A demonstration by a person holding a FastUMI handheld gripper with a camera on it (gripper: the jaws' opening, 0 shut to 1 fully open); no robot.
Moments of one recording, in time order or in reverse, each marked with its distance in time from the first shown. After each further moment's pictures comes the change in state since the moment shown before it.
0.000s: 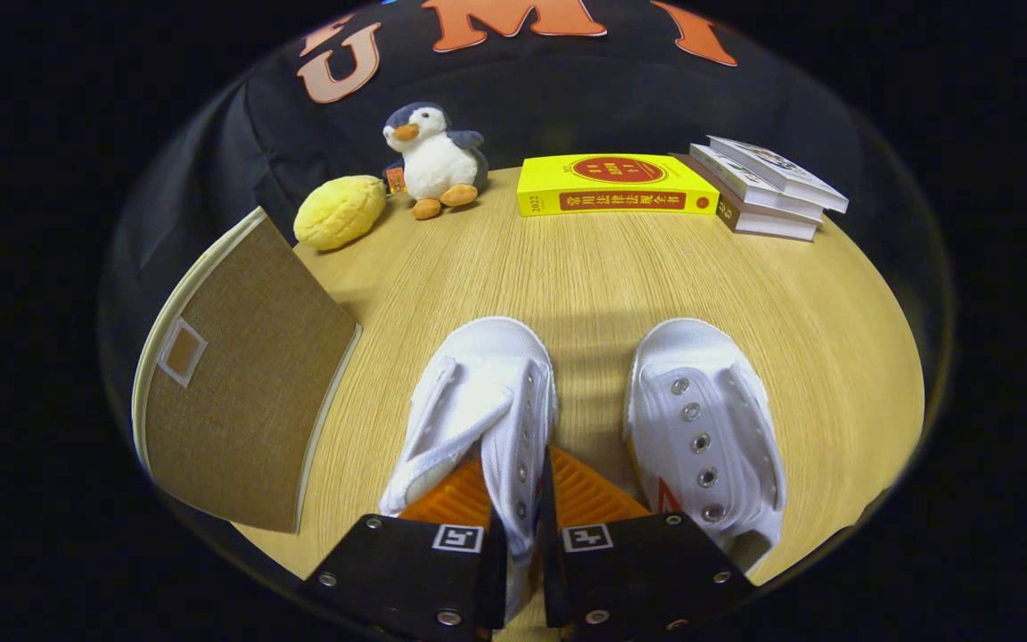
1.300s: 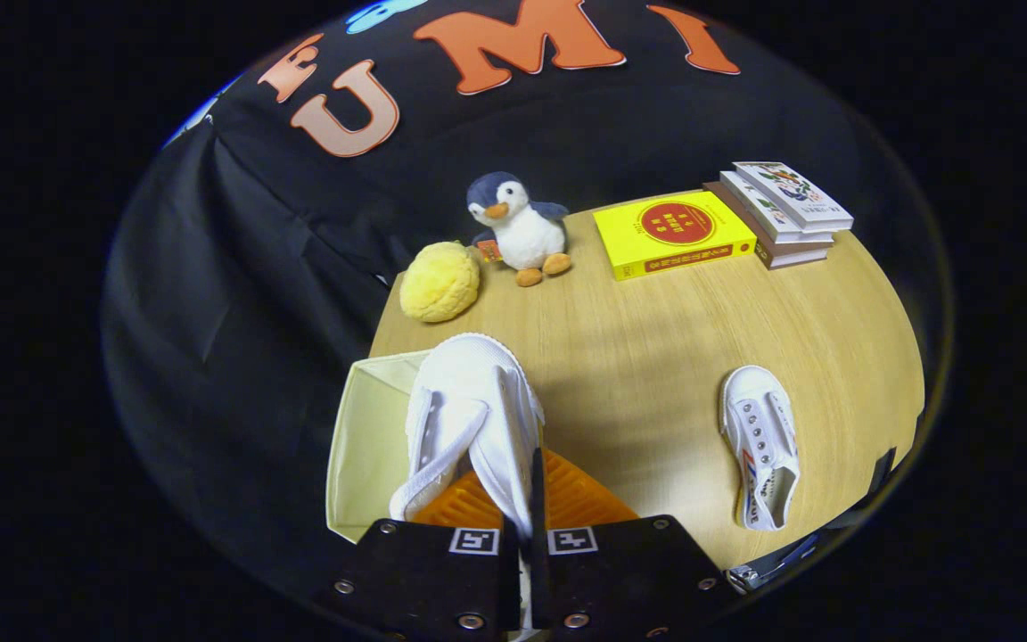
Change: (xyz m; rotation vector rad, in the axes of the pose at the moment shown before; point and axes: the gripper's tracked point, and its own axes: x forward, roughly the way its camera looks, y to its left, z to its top) arm -0.131 0.162 0.112 0.164 0.045 0.144
